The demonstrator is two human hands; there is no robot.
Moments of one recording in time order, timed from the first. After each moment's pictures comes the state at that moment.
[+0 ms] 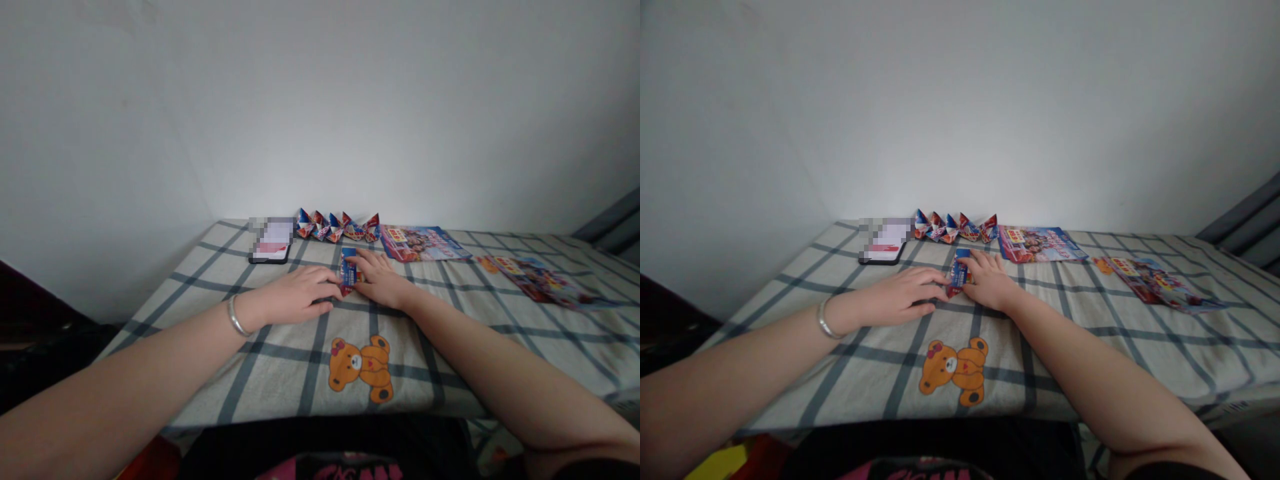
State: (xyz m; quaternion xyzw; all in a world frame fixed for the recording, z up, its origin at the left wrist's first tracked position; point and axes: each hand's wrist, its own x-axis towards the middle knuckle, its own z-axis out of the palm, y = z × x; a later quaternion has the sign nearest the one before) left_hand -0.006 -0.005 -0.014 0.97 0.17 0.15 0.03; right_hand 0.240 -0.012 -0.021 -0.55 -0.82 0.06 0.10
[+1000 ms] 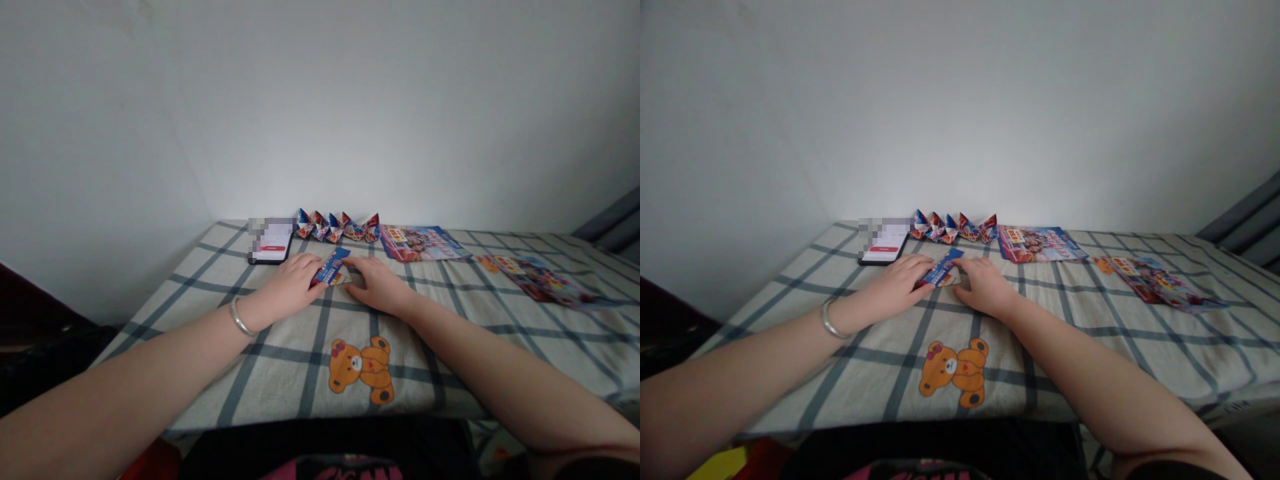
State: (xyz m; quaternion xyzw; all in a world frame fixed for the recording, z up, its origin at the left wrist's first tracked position) left_hand -0.001 0.002 -0.028 0.90 0.37 0.21 -0.04; right_hand 0.231 -0.017 -0.020 -0.45 -0.86 0.04 0.23
